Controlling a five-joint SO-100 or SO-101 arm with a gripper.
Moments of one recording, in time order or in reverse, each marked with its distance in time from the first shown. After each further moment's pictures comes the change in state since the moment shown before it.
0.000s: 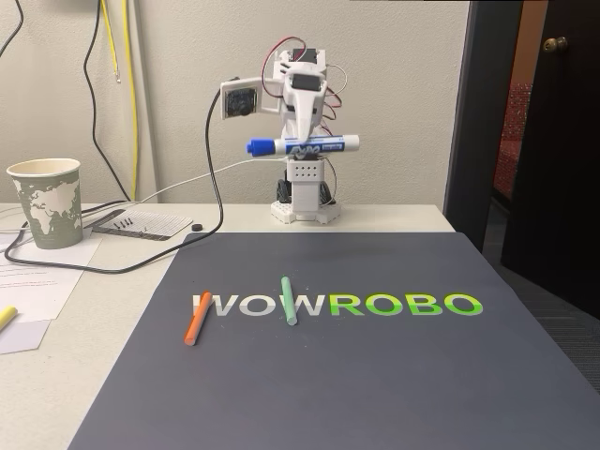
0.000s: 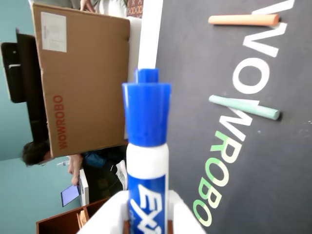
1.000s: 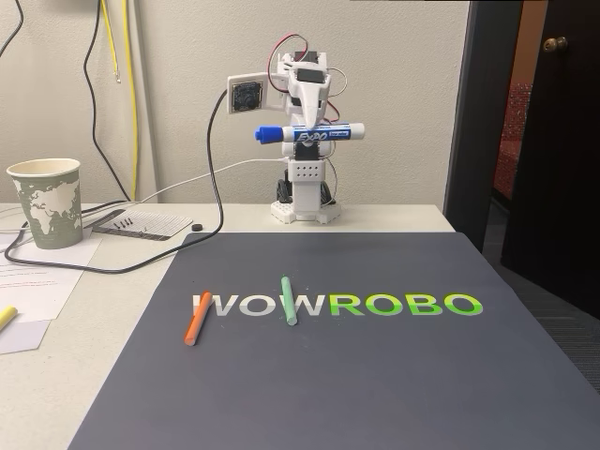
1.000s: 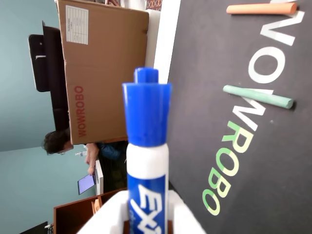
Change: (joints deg) arm -2.2 11.0 3.3 3.3 1.1
